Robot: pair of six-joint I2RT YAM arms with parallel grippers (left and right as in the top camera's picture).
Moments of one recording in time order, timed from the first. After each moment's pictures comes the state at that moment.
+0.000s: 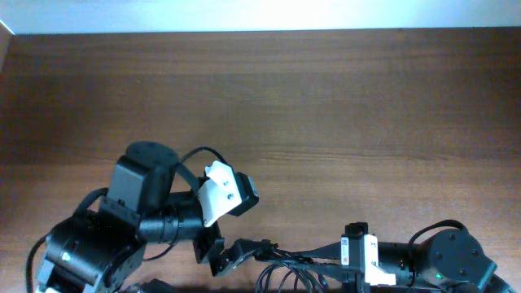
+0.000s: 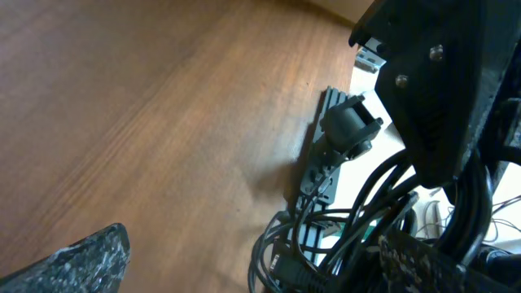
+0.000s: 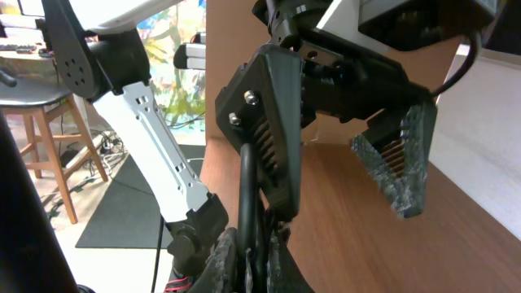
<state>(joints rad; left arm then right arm) -0.47 0.98 1.41 -1.24 0.74 0.35 0.85 0.57 0.82 -0.33 -0.65 -0.13</state>
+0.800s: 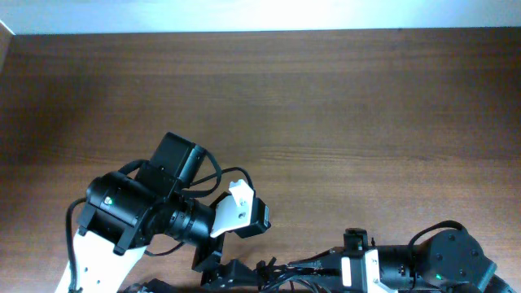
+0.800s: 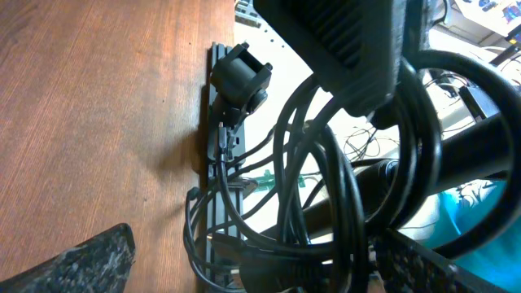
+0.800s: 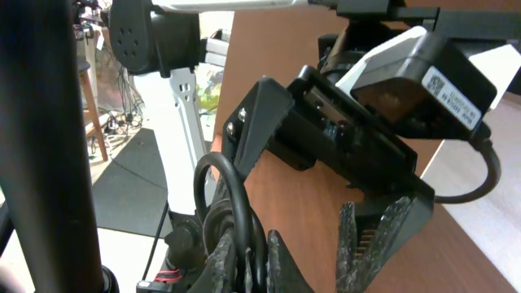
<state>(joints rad) -0.47 1.15 1.41 -1.58 1.02 0.84 0.86 0.57 0.82 -0.32 -0.71 -0.27</state>
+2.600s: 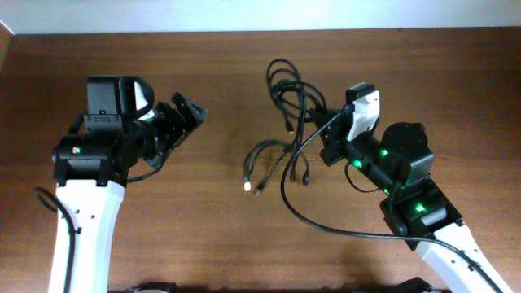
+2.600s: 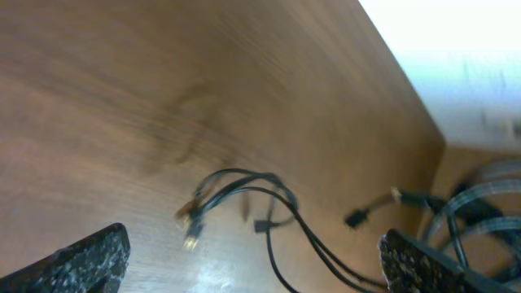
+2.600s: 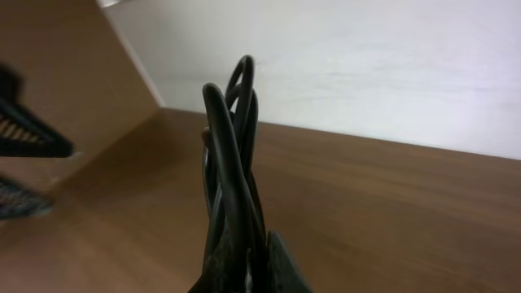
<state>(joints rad) -0.01 1.30 1.40 -1.05 0.38 -0.73 0.40 1.07 0.83 0.04 -0.26 0.23</state>
